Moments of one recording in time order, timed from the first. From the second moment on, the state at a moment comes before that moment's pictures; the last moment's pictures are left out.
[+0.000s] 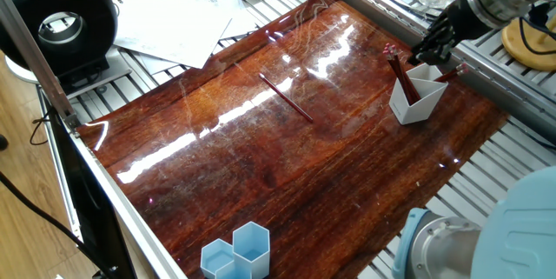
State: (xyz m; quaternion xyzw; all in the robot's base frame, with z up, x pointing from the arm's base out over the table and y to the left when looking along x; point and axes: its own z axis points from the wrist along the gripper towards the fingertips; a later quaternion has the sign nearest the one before) arm 0.386 -0.187 0.162 -0.23 0.95 0.01 0.22
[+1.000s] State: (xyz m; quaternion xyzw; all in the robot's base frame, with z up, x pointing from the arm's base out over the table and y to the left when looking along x) arm 0.326 -0.166 0.212 -0.12 0.99 -0.04 0.03
